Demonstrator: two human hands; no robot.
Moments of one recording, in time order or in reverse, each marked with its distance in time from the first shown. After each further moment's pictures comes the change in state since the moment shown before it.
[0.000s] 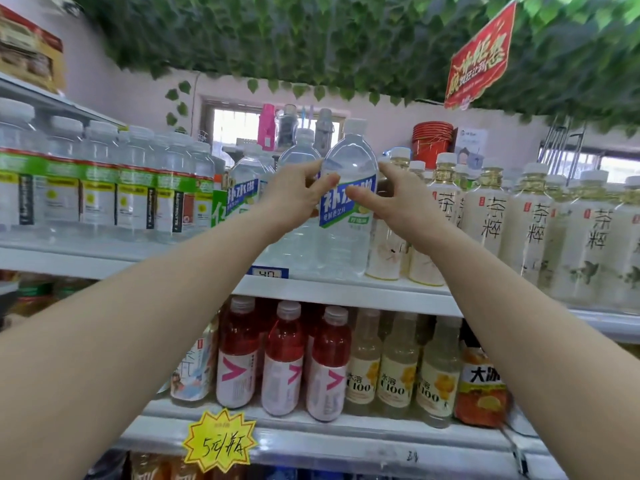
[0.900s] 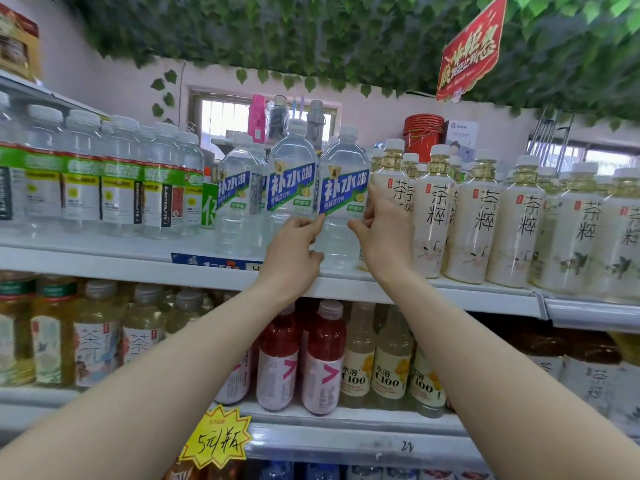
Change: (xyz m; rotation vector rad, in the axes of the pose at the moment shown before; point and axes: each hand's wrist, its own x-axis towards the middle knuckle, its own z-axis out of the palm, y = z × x) left_hand -0.044 -0.066 0.047 0.359 0.048 0.046; right_hand -0.027 0.026 0.051 -0.293 0.323 0.009
